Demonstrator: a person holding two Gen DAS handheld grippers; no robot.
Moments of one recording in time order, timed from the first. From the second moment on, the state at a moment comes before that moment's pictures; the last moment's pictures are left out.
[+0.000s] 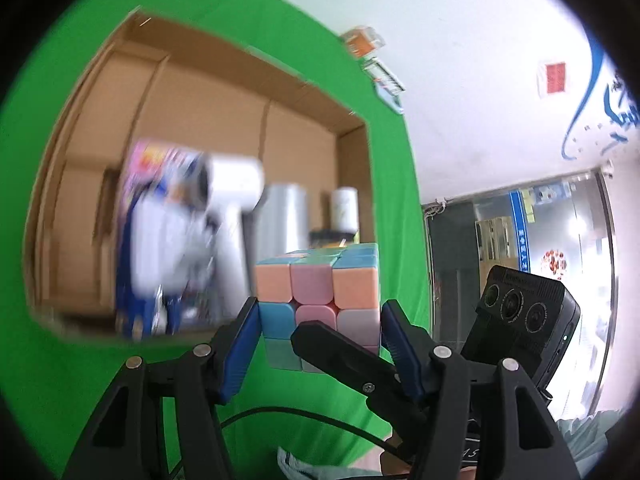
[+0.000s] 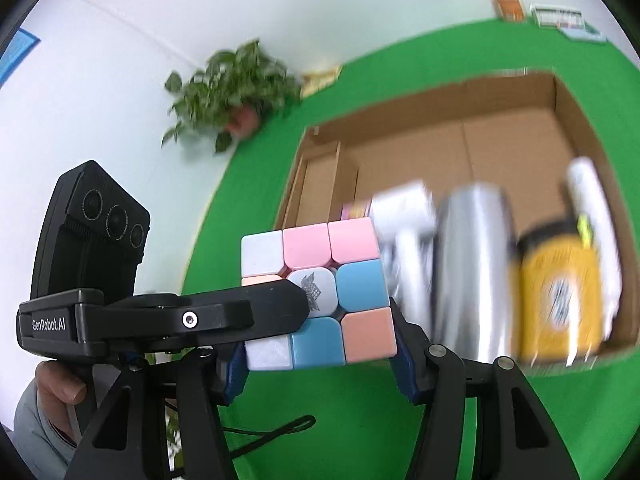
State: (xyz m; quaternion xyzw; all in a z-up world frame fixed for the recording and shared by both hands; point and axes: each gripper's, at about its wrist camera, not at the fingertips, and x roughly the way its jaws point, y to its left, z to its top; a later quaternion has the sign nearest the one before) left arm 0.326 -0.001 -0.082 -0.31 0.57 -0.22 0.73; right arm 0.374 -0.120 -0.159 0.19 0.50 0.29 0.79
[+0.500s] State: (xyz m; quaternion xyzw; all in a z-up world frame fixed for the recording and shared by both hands) left arm 0.469 -0.095 -0.126 -0.25 0.62 -0.30 0.68; right arm 0.515 -0.218 -0.205 0.22 0.51 0.21 0.80
